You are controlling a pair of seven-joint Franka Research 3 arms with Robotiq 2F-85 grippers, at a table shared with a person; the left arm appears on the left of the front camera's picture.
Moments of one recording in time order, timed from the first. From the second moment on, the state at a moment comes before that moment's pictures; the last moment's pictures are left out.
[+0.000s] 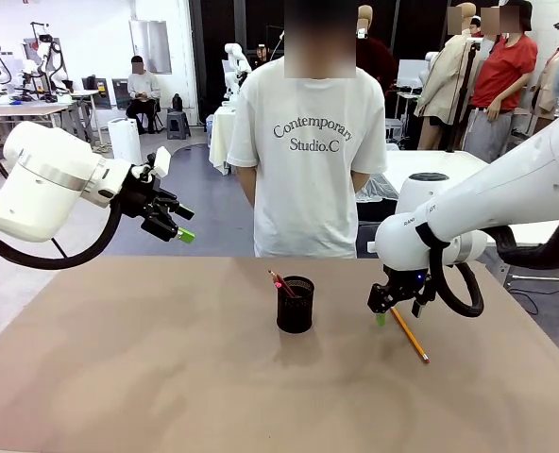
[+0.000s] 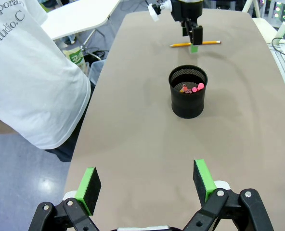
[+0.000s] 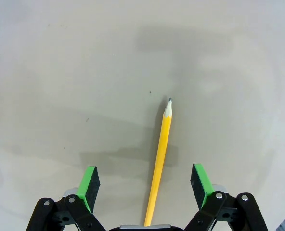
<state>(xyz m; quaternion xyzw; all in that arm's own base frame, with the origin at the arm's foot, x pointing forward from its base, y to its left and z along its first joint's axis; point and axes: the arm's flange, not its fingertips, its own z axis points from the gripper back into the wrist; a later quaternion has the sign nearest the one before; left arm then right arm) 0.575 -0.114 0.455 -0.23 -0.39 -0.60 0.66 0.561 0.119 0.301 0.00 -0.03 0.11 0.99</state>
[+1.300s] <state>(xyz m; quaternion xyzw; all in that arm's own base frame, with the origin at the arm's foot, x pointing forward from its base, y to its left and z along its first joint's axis) 0.575 -0.114 0.455 -0.23 -0.39 -0.60 0.66 0.566 0.108 0.292 0.00 -0.03 0.09 1.00</state>
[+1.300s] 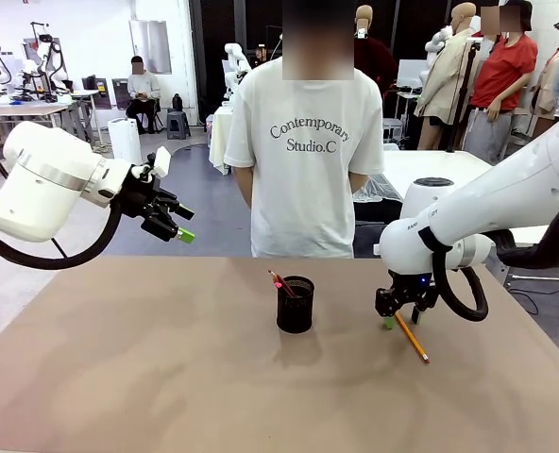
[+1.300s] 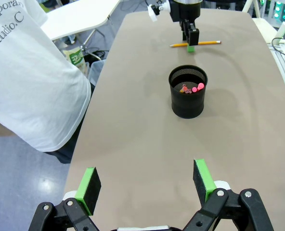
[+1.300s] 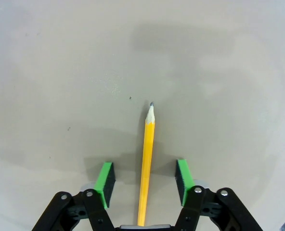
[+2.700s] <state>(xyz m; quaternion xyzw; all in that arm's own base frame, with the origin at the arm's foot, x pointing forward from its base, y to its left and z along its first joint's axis) 0.575 -0.114 0.455 -0.23 -0.39 -0.60 0.66 0.570 0.102 0.304 0.06 -0.04 0.09 0.99</state>
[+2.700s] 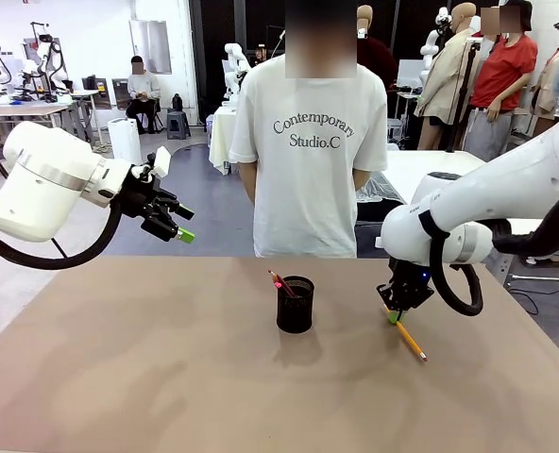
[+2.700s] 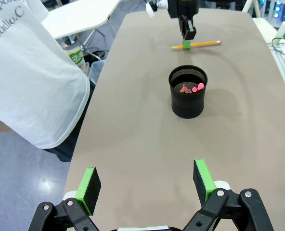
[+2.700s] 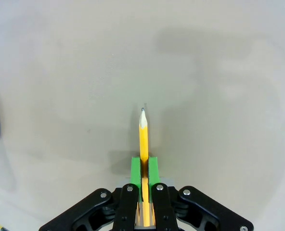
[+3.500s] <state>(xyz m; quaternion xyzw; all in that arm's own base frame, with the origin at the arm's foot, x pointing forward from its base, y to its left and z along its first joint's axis) 0.575 -0.114 0.455 -0.23 -0.39 -0.60 0.66 0.561 0.078 0.429 0.29 -0.19 0.17 0.93</state>
